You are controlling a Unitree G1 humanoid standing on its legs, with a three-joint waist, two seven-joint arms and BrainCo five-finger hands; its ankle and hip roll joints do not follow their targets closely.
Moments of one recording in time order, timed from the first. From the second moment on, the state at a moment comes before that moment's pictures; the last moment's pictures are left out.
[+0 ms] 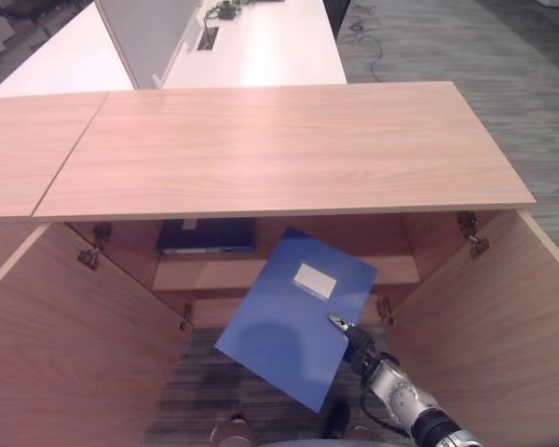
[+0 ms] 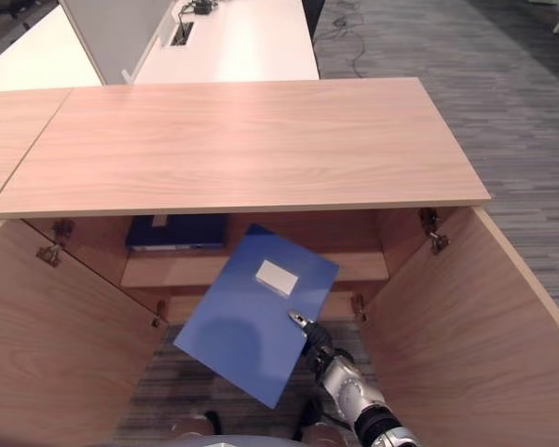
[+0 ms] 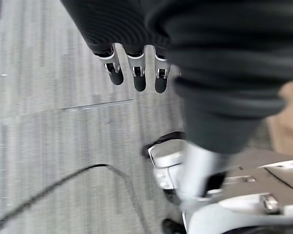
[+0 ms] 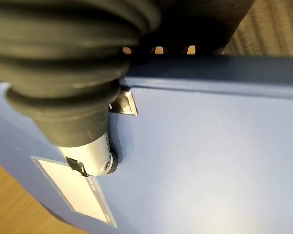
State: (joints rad) left arm 0.03 0.23 -0.08 1.36 0.00 0.02 0.03; right arm -0.13 -0.23 0.40 0.67 1.01 0.03 0.12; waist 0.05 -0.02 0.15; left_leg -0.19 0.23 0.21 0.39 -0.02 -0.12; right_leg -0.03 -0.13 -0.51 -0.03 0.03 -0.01
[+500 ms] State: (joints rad) left arm -0.07 0.25 -0.13 1.28 0.01 -0.01 0.08; right arm -0.28 -0.30 0.39 0.47 1.12 -0.07 0.07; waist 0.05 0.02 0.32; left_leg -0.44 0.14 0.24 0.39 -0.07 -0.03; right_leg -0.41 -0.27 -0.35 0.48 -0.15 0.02
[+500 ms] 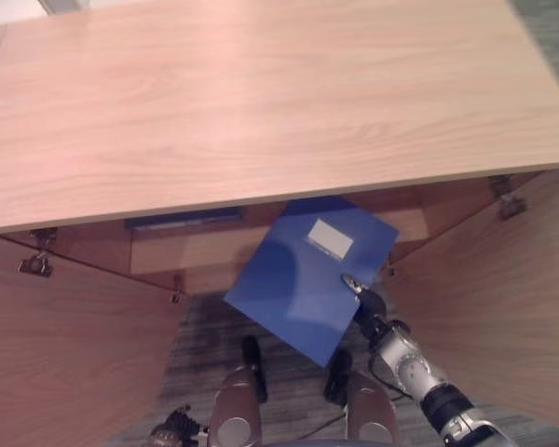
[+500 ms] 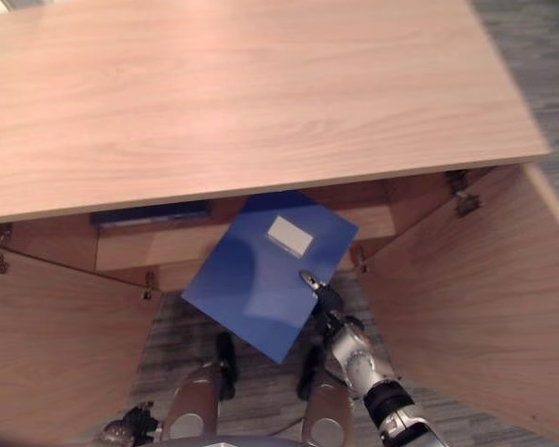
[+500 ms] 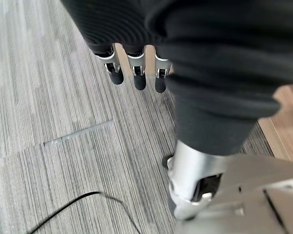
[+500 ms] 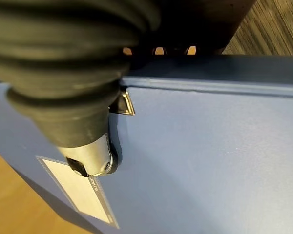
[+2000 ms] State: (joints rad) left arm 0.39 0.68 -0.32 0.23 -0.24 0.14 -0.08; right arm -1.14 -0.45 -0.10 1.17 1.51 -0.31 -0.34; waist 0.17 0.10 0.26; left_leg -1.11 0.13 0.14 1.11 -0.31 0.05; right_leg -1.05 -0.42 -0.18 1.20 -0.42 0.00
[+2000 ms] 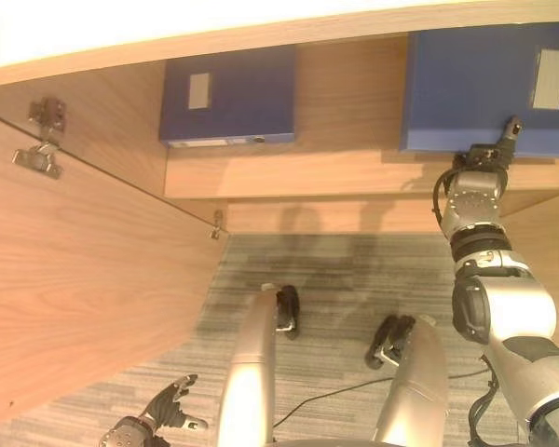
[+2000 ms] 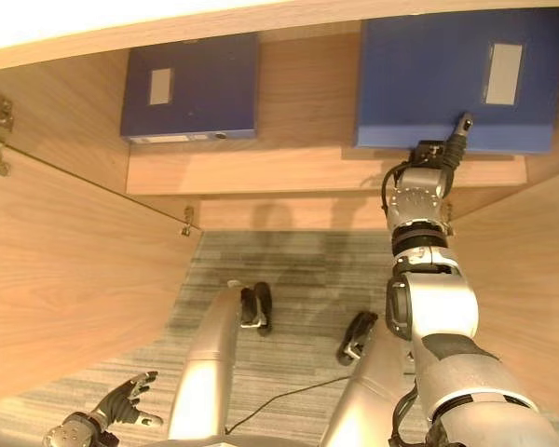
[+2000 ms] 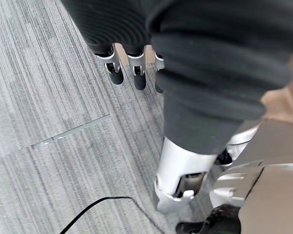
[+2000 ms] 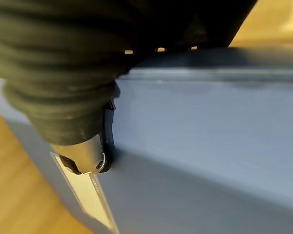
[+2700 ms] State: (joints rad) left arm 0.38 0.75 -0.34 0.16 -0.27 0.16 -0.07; right arm -1.36 -0.61 0.04 1.29 1.48 -0.18 -0.30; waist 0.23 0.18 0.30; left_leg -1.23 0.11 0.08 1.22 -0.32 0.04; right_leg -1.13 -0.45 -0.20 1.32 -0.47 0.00
